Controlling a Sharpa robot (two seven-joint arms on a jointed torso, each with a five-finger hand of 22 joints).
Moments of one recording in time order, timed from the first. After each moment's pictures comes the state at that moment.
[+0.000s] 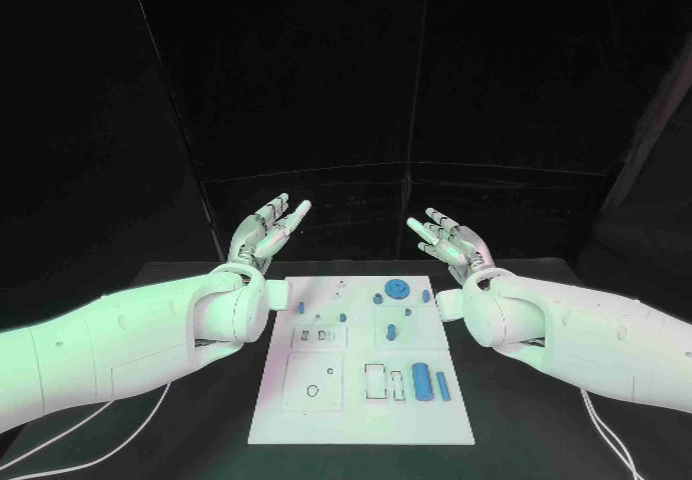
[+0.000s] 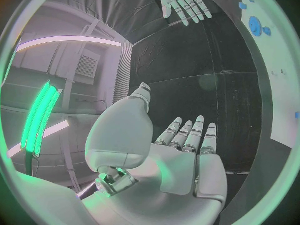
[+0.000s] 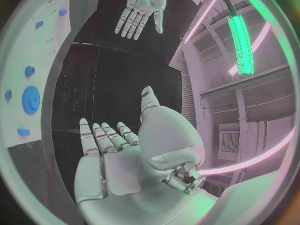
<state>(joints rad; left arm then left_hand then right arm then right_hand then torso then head) 1.23 -0.71 -0.16 1.39 0.17 -0.57 0.62 1.18 -0.05 0.03 0.27 0.04 0.24 0.14 0.03 0.03 0.16 0.14 0.02 0.02 0.27 0.18 0.04 0.04 0.12 0.09 0.27 0.01 0.02 1.14 -0.70 -0.06 1.35 -0.06 -0.51 0.43 1.21 0.17 -0.20 0.09 0.11 0.14 0.13 0.01 0.02 0.16 0.25 0.02 0.02 0.15 0.24 0.02 0.02 0.05 0.24 0.28 0.04 0.04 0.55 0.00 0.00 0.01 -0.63</state>
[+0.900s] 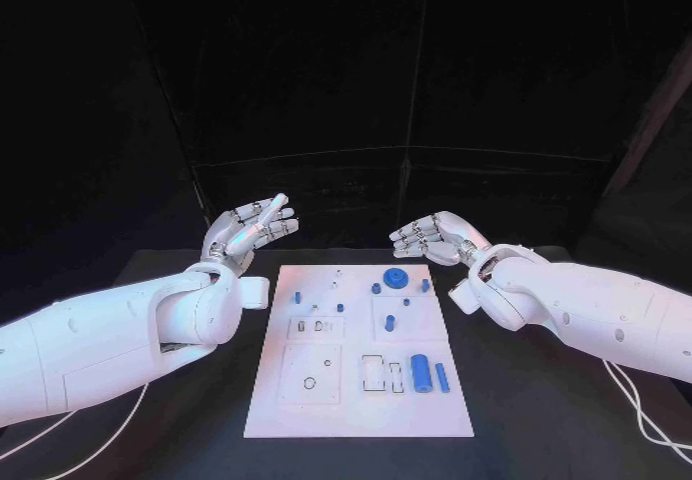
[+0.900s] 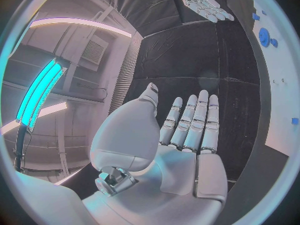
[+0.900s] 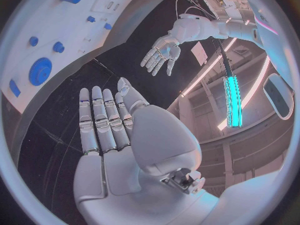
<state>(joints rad) 1.25 -0.81 -0.17 1.47 0.25 -0.41 0.67 1.28 0.05 -0.02 0.22 0.04 0.76 0.20 0.14 0.09 0.80 0.22 0.17 0.07 0.85 0.19 0.20 0.10 0.16 0.66 0.29 0.23 0.12 1.20 -0.72 -0.08 1.29 -0.71 -0.36 0.33 1.45 0.16 -0.02 -0.28 0.13 0.90 0.23 0.13 0.07 0.99 0.18 0.14 0.06 0.99 0.14 0.18 0.07 0.17 0.77 0.26 0.30 0.14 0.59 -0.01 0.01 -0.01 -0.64</state>
